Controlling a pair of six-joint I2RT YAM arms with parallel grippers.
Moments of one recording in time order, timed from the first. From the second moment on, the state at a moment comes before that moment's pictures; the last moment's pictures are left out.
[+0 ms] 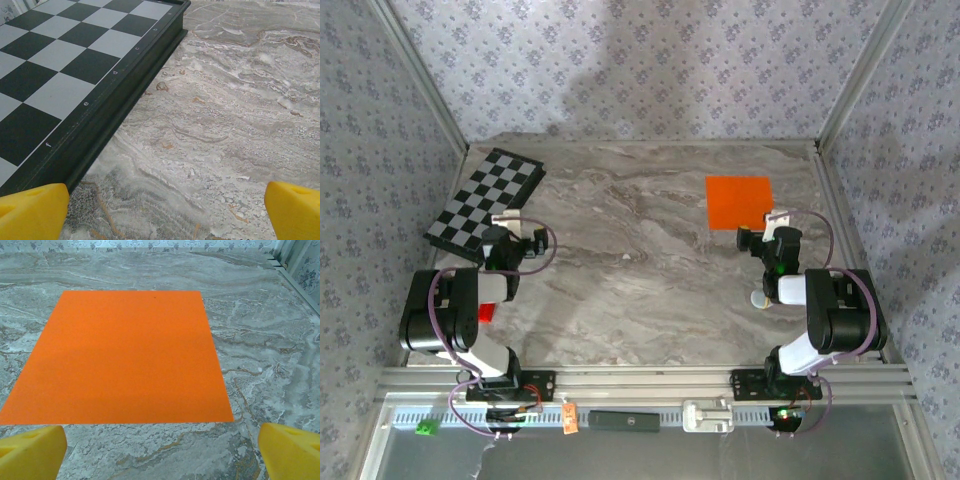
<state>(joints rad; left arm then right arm) 0.02 1.53 0.40 0.70 0.00 -0.03 -0.03 1.52 0.37 0.75 0.04 -0.02</state>
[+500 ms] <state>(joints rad) 0.02 1.52 0.40 0.68 0.00 -0.03 -0.01 1.50 0.37 0.73 0.09 -0.02</state>
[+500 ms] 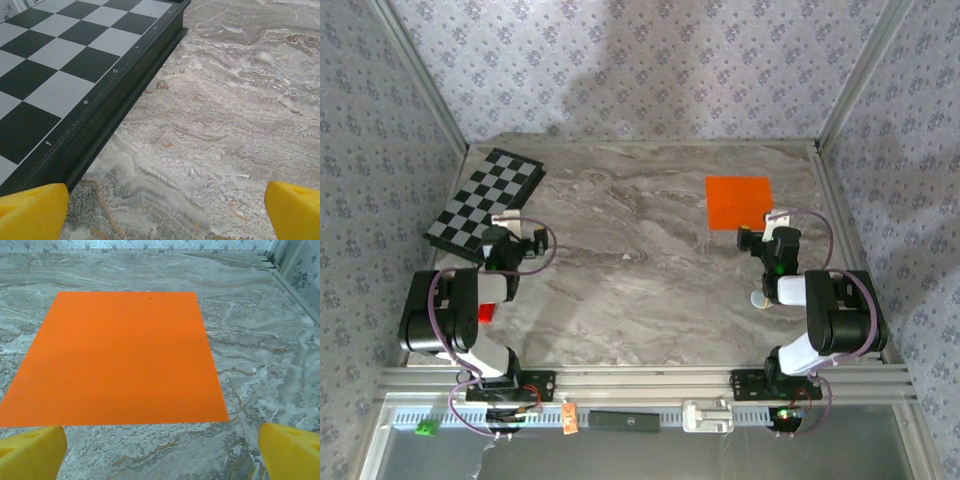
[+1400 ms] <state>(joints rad) -0.03 1.41 0.95 -0.25 0.20 -0.56 -0.06 1.89 1.36 -0.42 -0.17 0.45</state>
